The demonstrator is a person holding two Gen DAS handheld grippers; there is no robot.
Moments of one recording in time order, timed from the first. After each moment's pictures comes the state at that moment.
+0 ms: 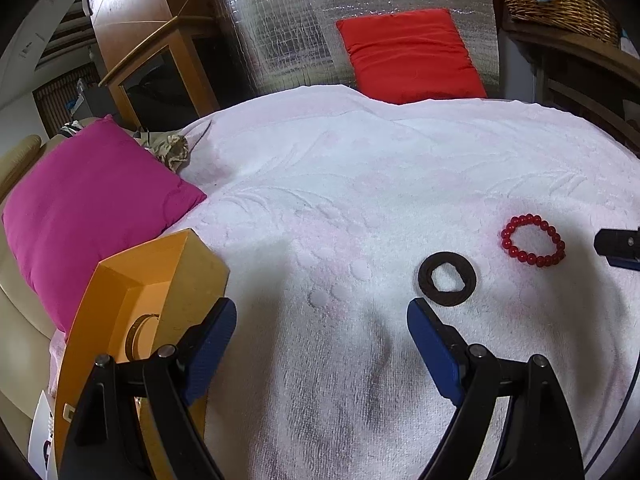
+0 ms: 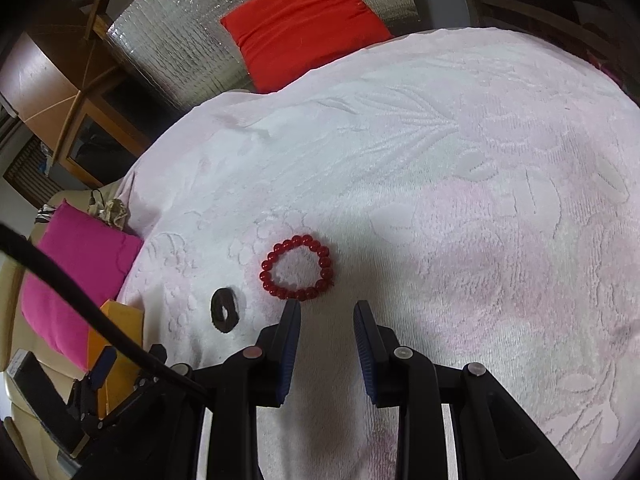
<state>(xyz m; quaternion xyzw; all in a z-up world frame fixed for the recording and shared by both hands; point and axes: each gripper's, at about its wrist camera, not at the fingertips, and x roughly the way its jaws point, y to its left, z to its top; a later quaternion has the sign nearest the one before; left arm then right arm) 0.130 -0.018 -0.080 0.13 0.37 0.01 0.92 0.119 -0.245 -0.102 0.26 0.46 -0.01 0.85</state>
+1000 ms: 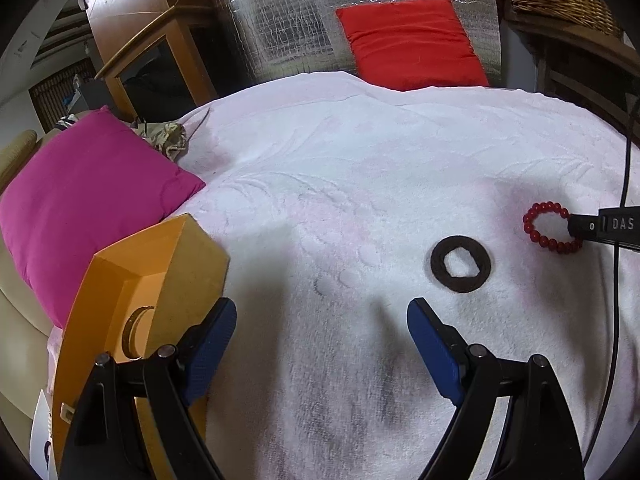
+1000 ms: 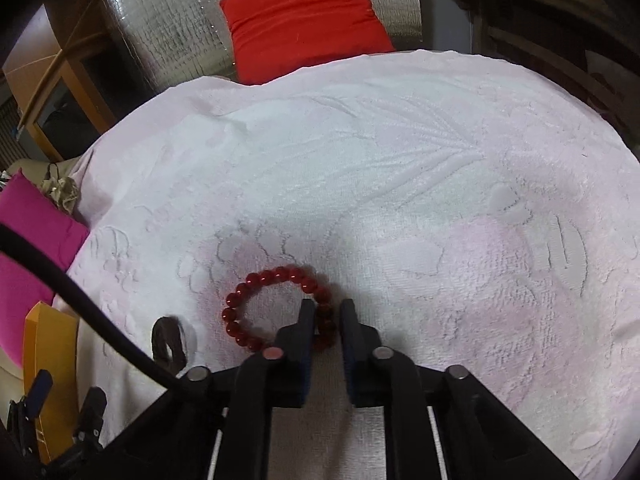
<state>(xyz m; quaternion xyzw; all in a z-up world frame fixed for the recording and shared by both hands) 0.136 -0.011 -0.091 0.14 0.39 0.01 0.91 0.166 -0.220 -0.131 0.18 0.46 -0.07 0.87</state>
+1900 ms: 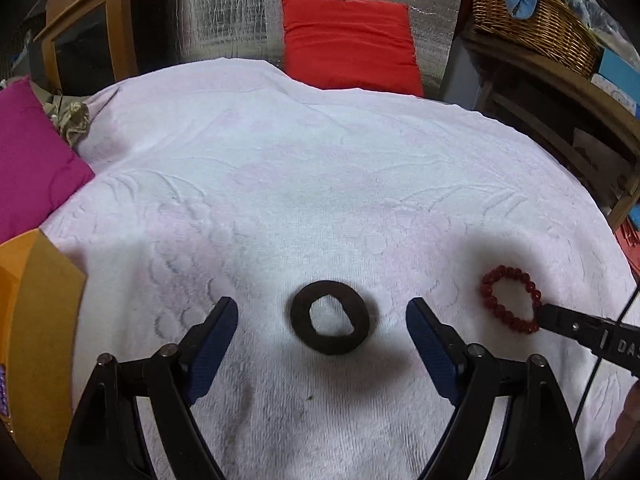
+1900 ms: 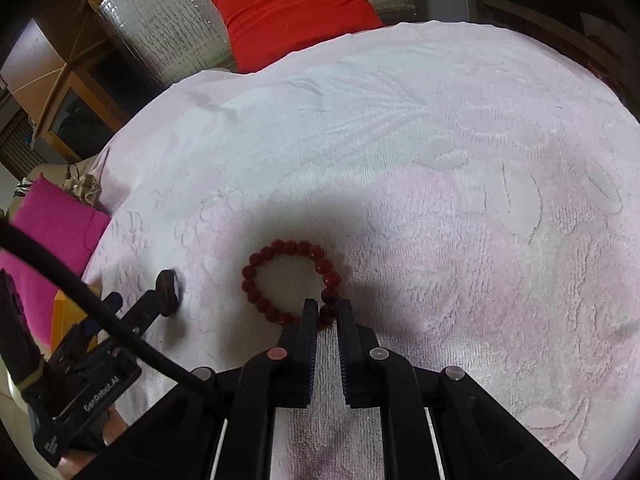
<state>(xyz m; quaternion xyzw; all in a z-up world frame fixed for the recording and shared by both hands) 0.176 -0.056 -0.108 0.03 0.42 -0.13 0.90 0.119 -0.263 -0.131 0.21 0.49 -0.02 0.85</state>
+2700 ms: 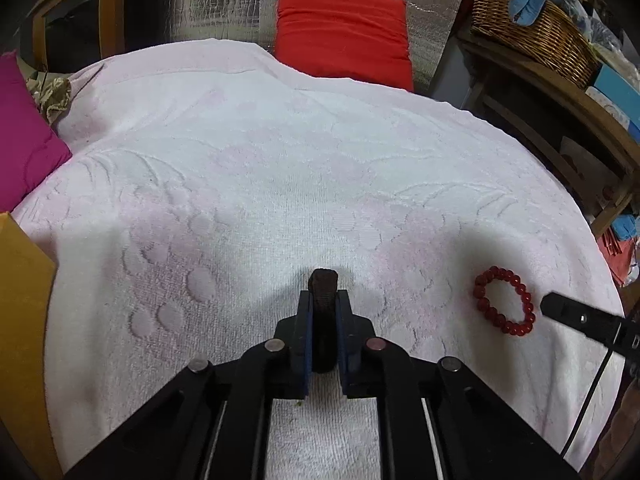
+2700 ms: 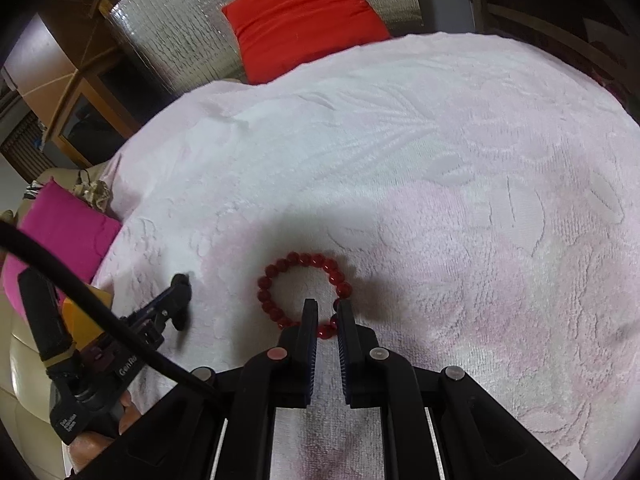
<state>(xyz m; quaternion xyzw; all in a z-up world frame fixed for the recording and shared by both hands) 0.183 -0.046 -0.113 0.00 0.44 -0.17 0.88 0.118 -0.263 -0.118 0.22 0.46 -0.01 0.86</state>
